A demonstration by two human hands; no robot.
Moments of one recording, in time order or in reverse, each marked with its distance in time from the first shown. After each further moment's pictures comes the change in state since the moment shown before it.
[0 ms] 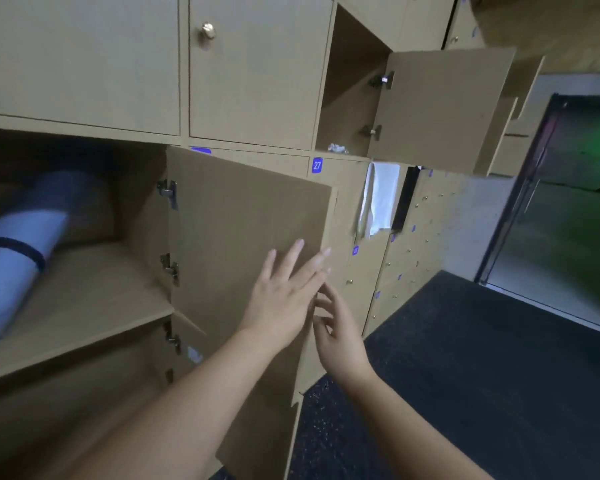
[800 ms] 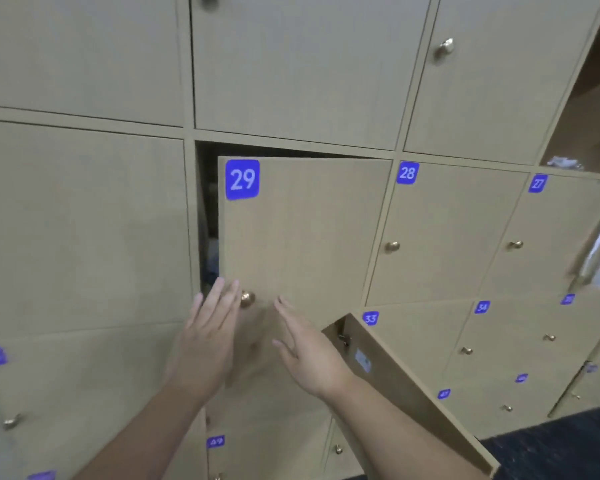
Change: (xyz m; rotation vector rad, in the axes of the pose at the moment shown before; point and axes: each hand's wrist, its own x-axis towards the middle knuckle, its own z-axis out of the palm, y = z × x) left_hand -0.287 -0.213 -0.055 0.565 0.111 -0.518; right_hand -0.022 -0.105 0.258 -0.079 -0.738 -0.452
